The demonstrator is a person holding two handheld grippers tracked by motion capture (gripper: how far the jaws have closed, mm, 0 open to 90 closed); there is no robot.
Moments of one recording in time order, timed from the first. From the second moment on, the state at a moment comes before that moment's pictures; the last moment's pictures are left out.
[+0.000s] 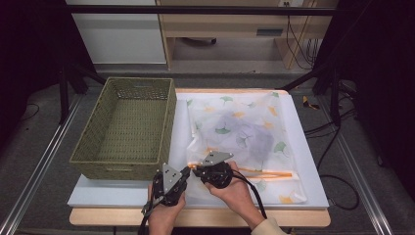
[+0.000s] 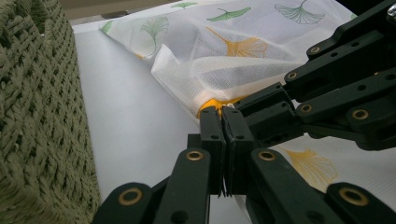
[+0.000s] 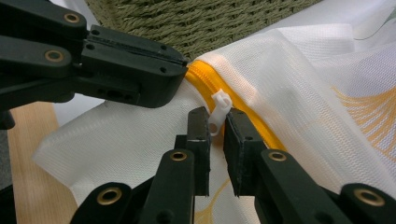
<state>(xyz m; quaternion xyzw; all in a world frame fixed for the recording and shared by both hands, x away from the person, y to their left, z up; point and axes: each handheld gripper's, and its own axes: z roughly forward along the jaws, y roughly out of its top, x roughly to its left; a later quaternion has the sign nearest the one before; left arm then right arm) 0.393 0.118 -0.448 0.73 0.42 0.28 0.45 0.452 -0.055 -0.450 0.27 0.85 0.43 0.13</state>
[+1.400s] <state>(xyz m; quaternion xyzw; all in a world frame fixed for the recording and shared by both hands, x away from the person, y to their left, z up) 0.394 0.121 -0.457 0.74 0.42 0.29 0.44 0.445 -0.081 -0.452 0.35 0.85 0.36 0.12</state>
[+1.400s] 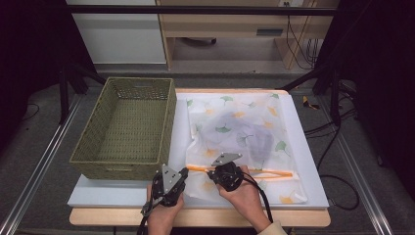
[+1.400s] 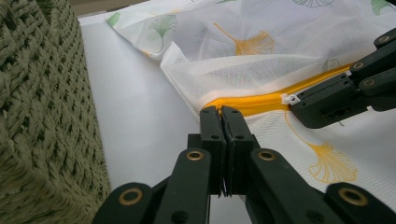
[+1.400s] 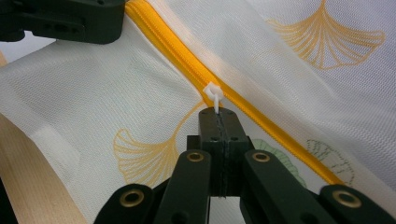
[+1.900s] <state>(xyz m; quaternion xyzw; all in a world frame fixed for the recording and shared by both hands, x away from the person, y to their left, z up) 0.388 0.111 -0.463 0.74 0.42 0.31 0.42 0.437 -0.096 -0.456 0.36 0.85 0.36 0.13</state>
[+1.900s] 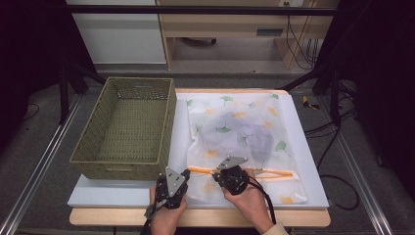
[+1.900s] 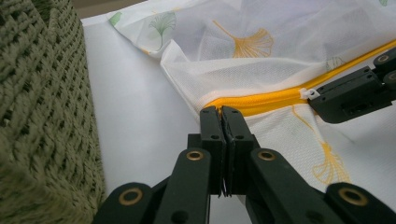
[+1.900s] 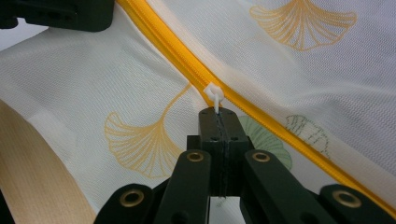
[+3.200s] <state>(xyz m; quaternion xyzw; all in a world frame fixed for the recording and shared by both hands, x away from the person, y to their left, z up) 0.388 0.115 -0.464 0.73 0.43 0.31 0.43 0.436 -0.104 -0.455 0.36 0.86 0.35 0.15</state>
